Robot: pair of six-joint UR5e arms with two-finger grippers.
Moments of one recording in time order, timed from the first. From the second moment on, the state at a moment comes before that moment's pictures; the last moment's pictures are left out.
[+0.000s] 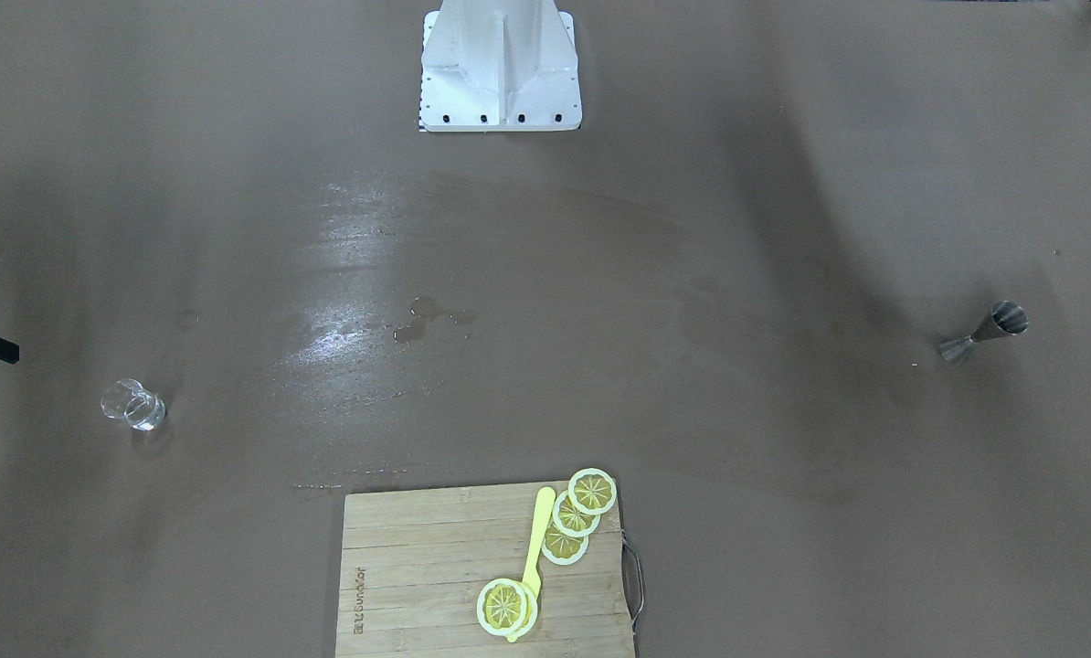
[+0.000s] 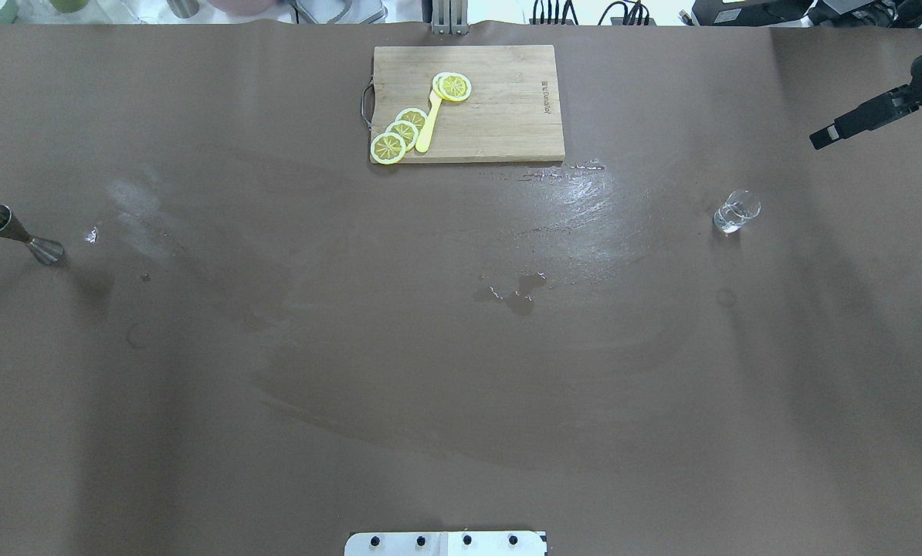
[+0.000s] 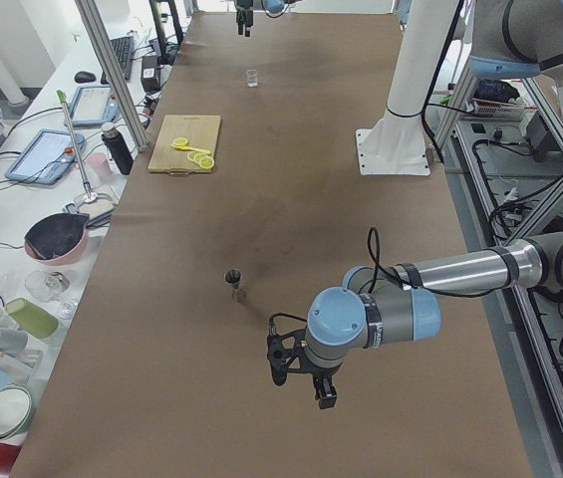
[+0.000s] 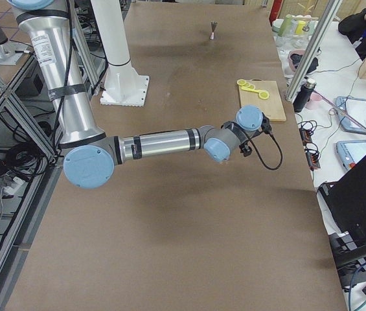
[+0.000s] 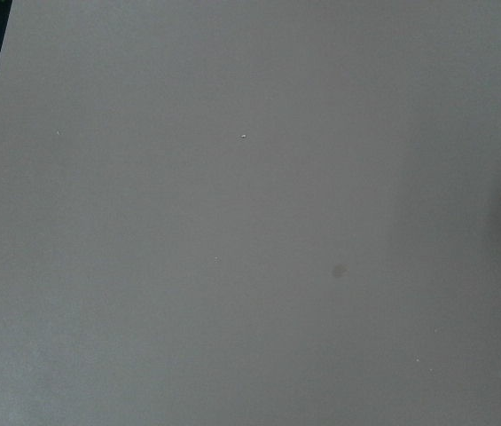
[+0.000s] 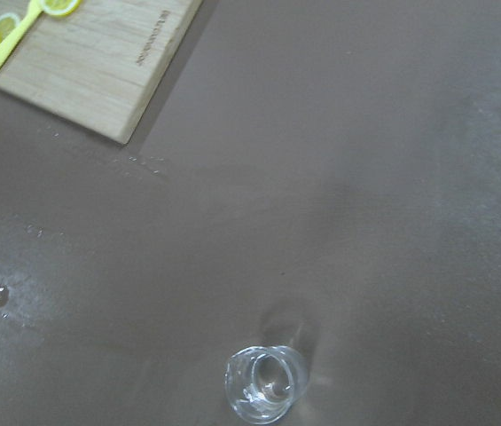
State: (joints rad) left arm -1.74 -1.21 -1.77 -1.64 -2.35 -0.02; right arm 1.29 -1.32 1.44 -0.92 2.63 0.26
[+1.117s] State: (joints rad) left arm -1.74 -1.22 -1.88 -1.83 -2.50 -0.02; right arm 1.21 -1.45 1.33 -0.48 2.58 -0.40
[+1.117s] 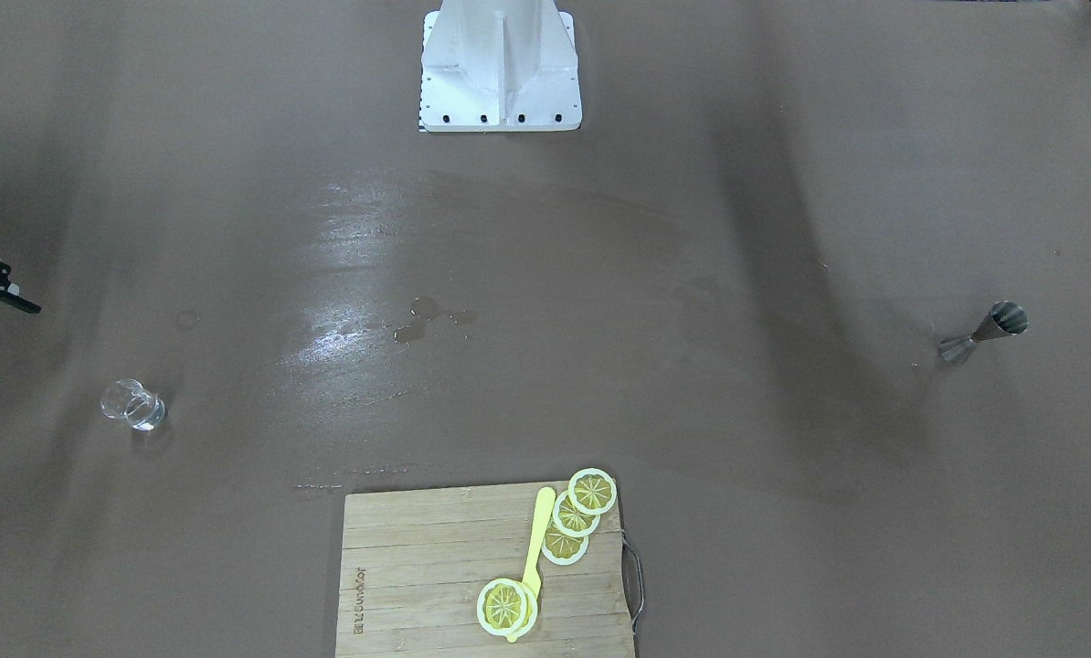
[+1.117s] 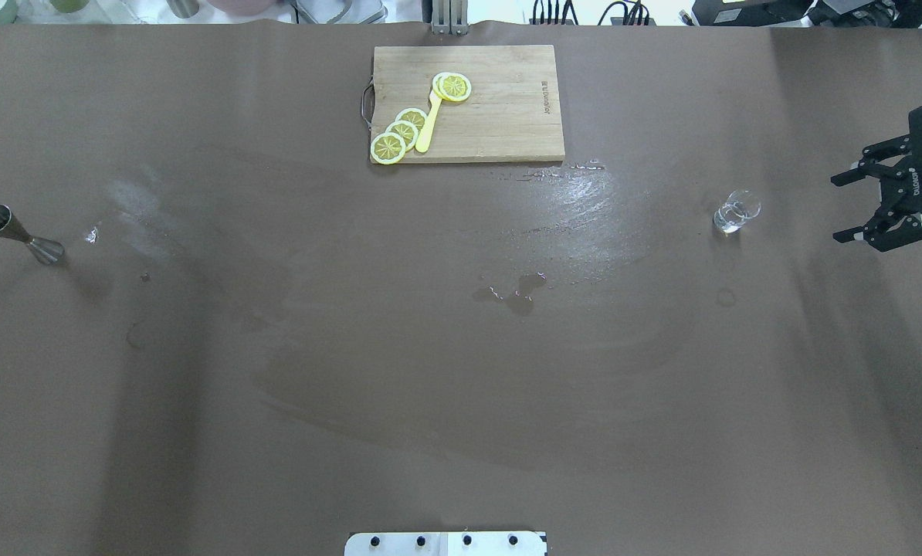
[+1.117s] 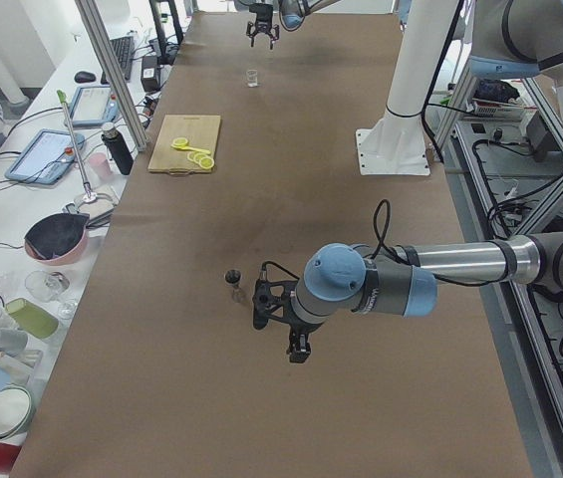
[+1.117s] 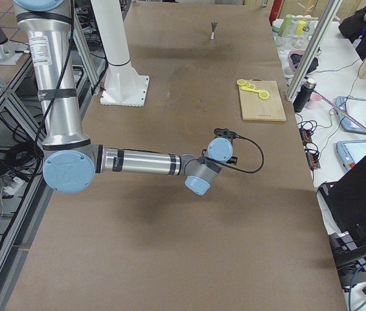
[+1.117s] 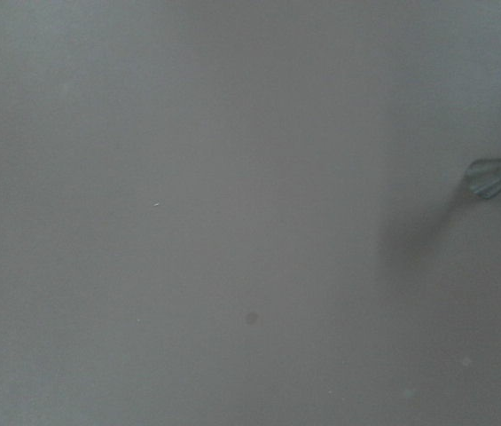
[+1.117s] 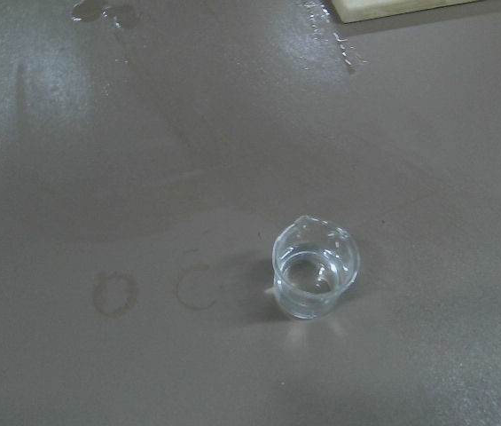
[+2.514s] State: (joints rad) left arm -1.26 -1.20 -1.53 -3.33 -1.94 -0.06; right arm 1.16 -1.27 1.07 -0.48 2.55 -0.58
